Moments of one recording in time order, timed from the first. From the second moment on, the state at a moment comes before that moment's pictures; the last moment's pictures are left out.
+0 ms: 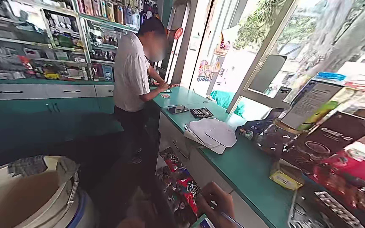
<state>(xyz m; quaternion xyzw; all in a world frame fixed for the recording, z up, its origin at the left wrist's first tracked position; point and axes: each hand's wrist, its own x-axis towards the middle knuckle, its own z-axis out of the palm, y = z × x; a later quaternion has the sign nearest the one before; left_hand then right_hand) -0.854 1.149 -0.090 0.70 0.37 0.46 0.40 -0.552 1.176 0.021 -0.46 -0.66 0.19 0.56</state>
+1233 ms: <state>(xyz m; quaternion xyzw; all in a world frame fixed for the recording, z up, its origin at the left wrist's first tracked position) -0.607 1.768 0.064 0.85 0.51 0.01 0.15 -0.470 1.472 0.071 -0.65 -0.72 -0.13 0.20</state>
